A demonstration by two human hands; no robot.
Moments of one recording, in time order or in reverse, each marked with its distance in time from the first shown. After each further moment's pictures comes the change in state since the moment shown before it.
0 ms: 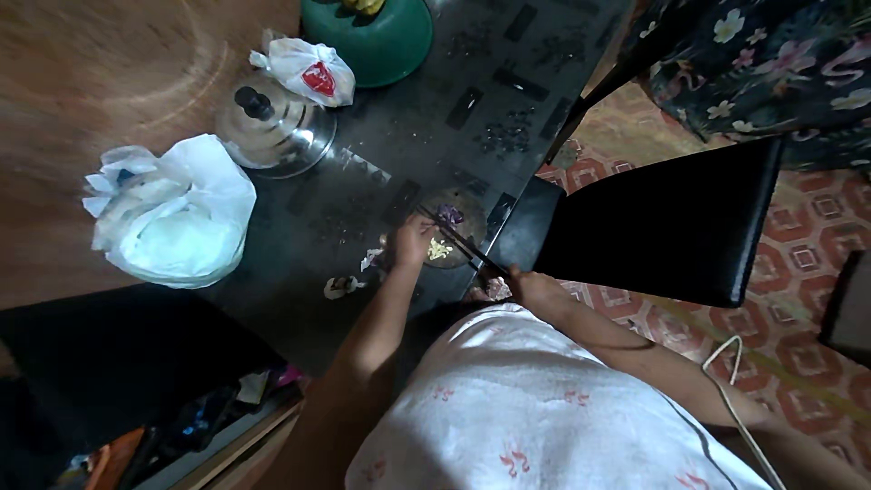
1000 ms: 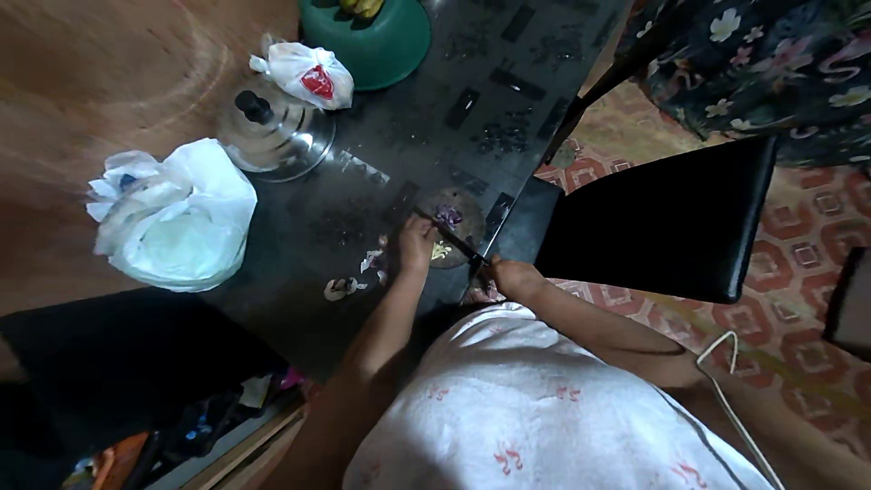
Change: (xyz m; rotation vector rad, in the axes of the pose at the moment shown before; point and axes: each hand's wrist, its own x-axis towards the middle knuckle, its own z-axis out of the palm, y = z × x) left_hand -0.011 0.008 0.012 0.101 0.114 0.025; right_hand 0.037 -0.026 -0.003 -0.056 -0.023 0.022
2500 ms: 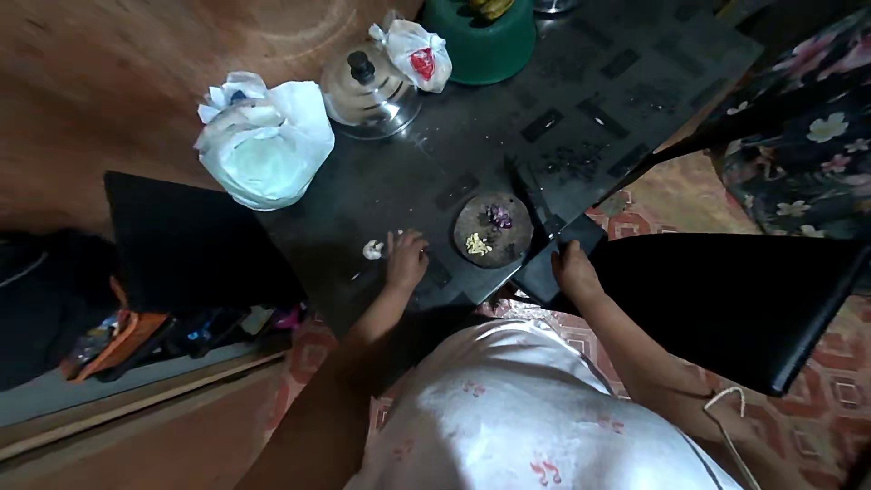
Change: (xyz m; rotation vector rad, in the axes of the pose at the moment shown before) left_hand -0.082 -0.090 -0.061 0.341 0.017 -0.012; right_hand 0.021 0.035 -0.027 0.271 0.433 0.086
